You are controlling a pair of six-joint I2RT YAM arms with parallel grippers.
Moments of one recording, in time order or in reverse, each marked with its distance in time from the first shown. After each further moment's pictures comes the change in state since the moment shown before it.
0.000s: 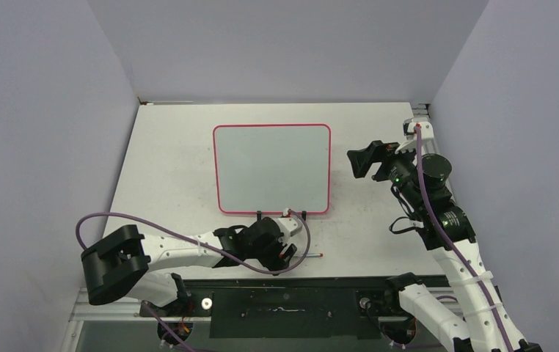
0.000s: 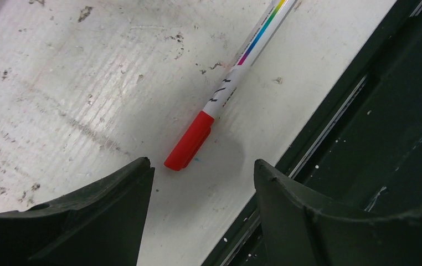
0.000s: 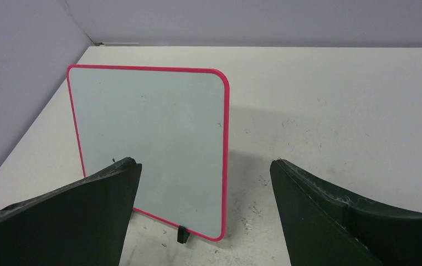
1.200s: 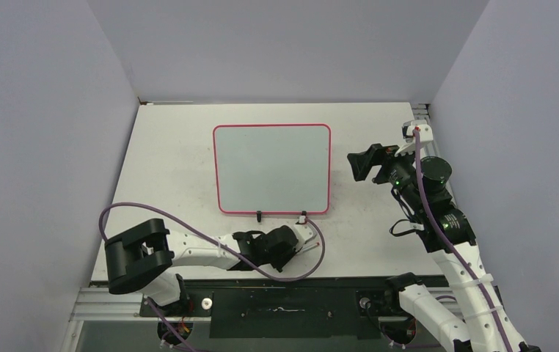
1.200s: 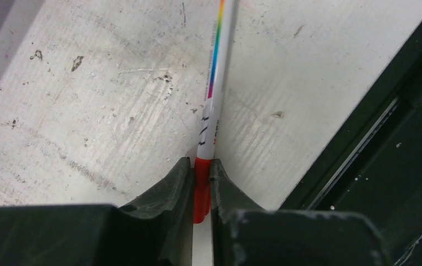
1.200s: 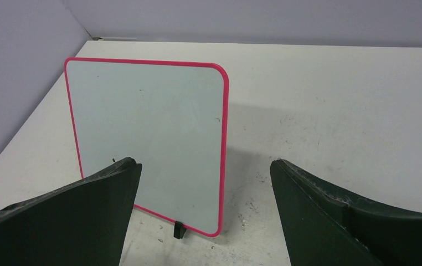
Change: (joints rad) left arm -0.101 0.182 0.092 0.039 -0.153 0.082; right arm 0.000 -0.018 -0.017 -0.009 -0.006 -0.020
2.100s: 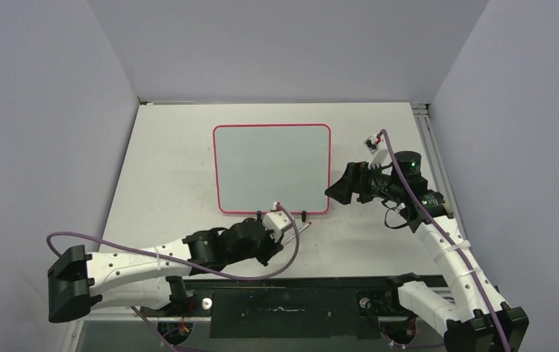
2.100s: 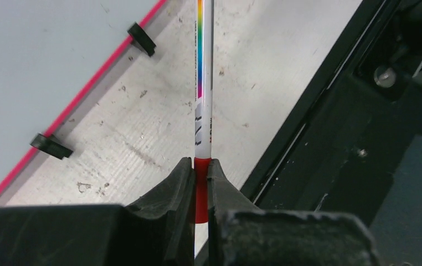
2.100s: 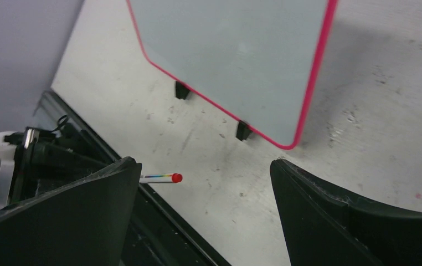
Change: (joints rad) left arm 0.055 -0.485 -0.017 -0.174 0.032 -0.028; right arm -0.056 0.181 -0.088 -0.144 -0.546 0.040
